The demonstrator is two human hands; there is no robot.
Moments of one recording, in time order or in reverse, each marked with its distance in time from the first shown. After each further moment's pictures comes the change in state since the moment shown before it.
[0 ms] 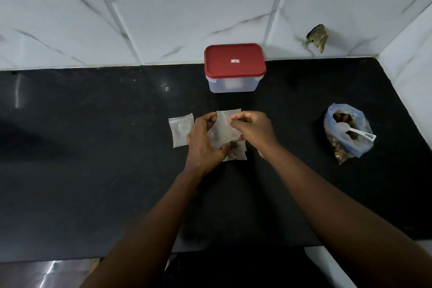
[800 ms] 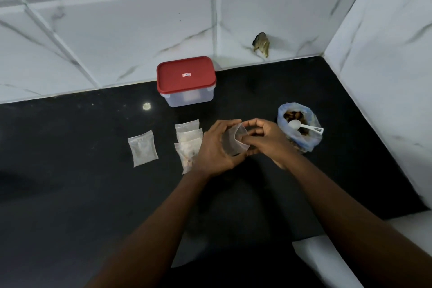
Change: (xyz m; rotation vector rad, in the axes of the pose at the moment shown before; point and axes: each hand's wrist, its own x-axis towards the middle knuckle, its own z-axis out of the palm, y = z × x) left_hand 0.014 0.088 0.097 -0.006 -0.246 0.330; right_hand -0.032 0.032 -0.146 0.154 -0.103 0.007
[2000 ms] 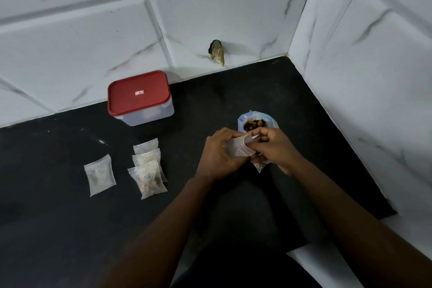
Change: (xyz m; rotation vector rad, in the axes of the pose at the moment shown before) left_hand 0.066 0.044 0.106 -0.009 -0.084 -0.026; right_hand -0.006 0.007 -0.126 -0.002 0.110 0.127
